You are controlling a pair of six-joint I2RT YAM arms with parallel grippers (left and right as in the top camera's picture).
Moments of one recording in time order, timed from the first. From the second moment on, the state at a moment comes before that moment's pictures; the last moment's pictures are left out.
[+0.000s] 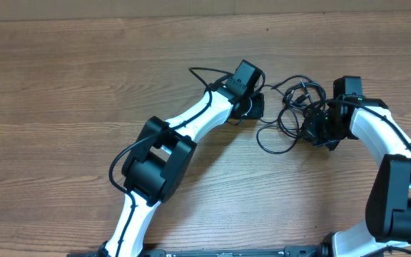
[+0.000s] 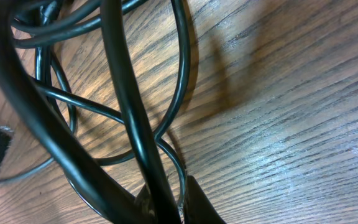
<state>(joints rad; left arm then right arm) -0.64 2.28 1.68 -0.45 0.24 -0.60 -0.09 1.74 1.05 -0.74 -0.28 0.60</state>
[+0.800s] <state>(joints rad) -0.34 1.78 1.71 -0.79 0.31 -0.44 -0.09 1.74 1.05 -0.77 -0.25 0.59</state>
